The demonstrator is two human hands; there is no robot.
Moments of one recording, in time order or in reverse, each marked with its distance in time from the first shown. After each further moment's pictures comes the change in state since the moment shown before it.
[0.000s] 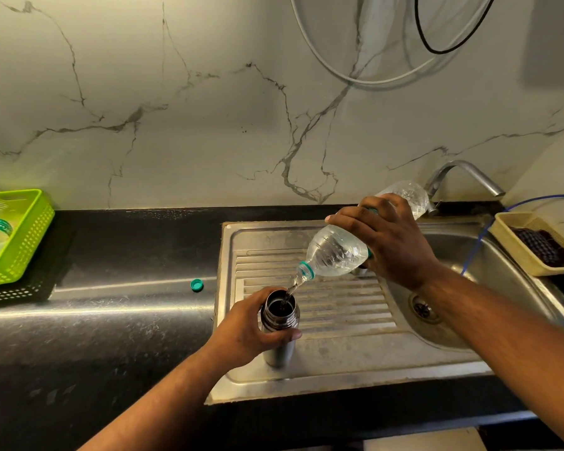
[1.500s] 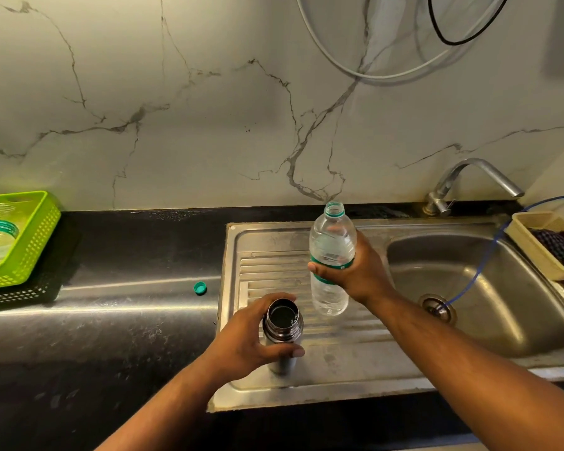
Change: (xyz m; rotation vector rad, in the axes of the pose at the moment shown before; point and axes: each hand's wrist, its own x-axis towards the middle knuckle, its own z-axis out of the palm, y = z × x) left_hand -0.001 0.002 -0.007 0.032 -0.076 0.022; right_hand -0.001 -0.050 0.075 1.023 -0.013 0.868
